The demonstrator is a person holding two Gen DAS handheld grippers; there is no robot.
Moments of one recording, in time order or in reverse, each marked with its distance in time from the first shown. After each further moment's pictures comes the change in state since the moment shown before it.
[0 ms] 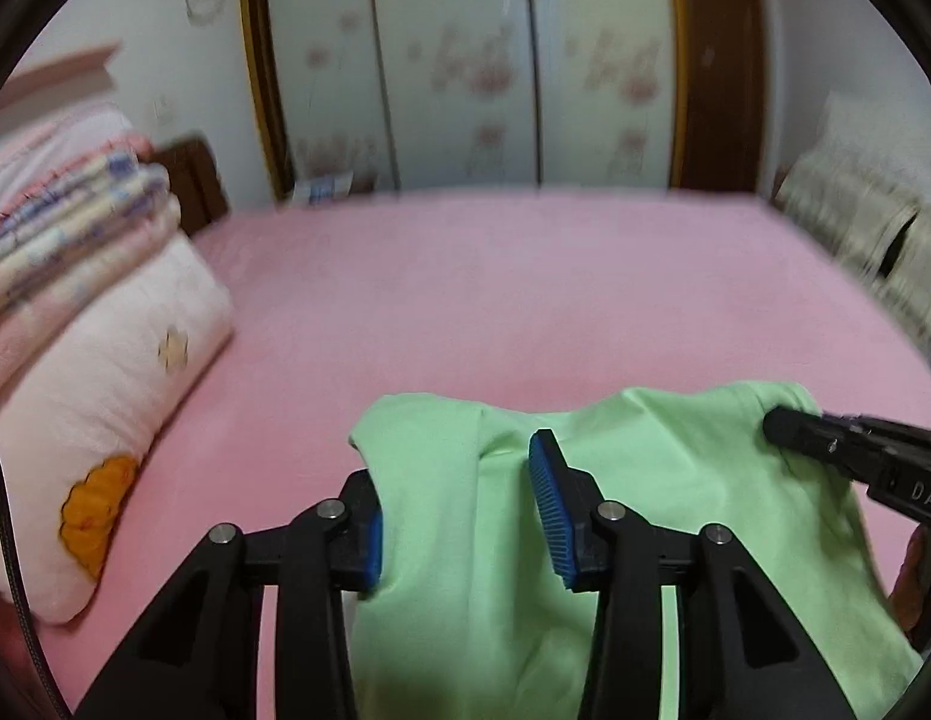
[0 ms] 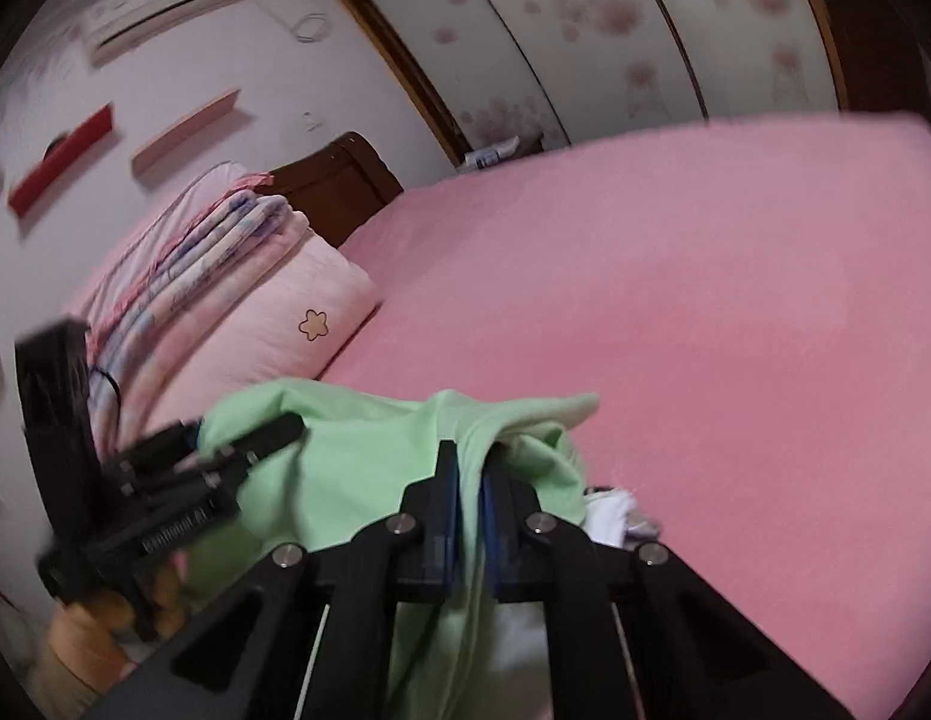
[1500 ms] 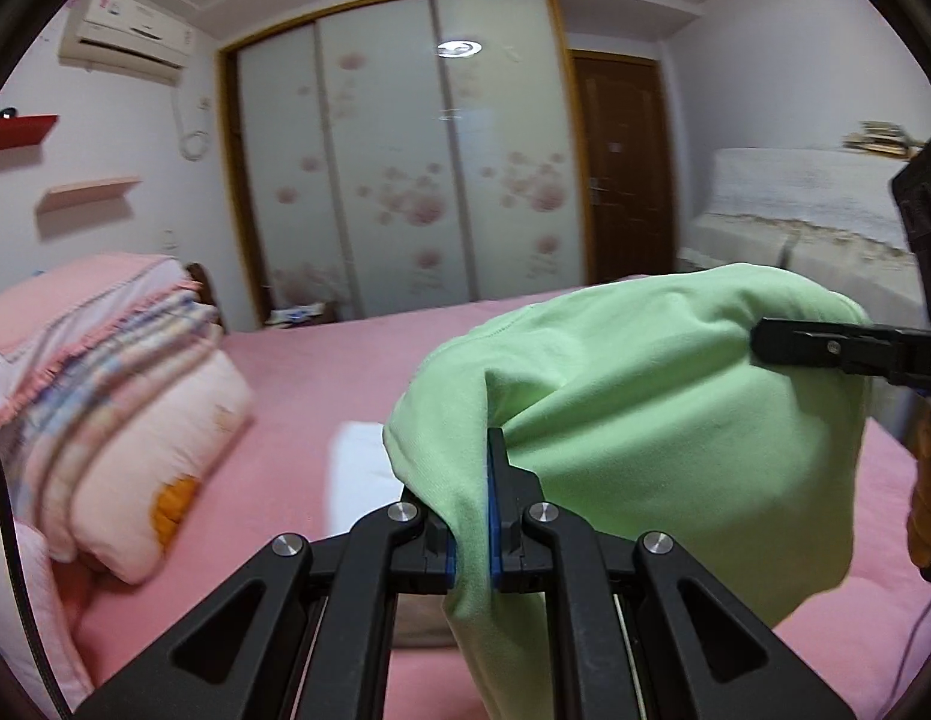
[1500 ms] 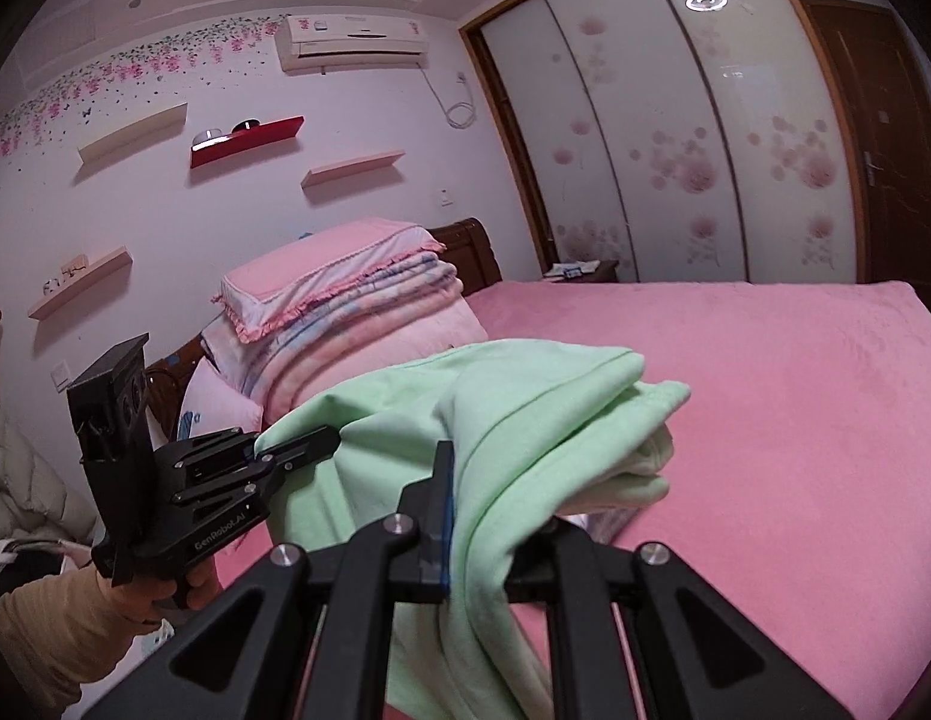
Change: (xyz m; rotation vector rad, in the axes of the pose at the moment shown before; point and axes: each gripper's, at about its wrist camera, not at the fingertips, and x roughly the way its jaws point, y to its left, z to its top) left arm -0.350 -0.069 -0.076 0.099 -0.224 -0.036; right arm -0.322 0.127 -0.080 -0.224 -0.161 0.108
